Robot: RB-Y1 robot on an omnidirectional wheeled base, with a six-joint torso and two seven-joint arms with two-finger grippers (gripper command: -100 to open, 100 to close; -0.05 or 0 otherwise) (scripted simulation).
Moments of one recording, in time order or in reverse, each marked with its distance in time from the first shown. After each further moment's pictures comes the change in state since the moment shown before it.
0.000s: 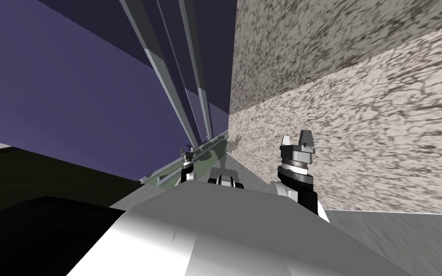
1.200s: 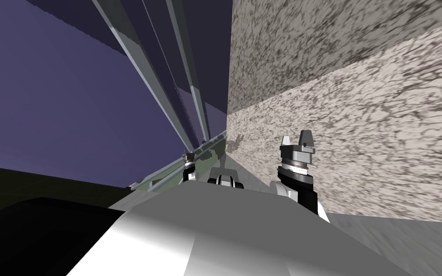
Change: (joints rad) left arm -0.027 -0.037 0.008 0.057 0.029 -0.004 0.016; right arm 0.000 0.000 0.000 0.000 0.000 0.000 0.000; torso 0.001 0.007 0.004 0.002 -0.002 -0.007
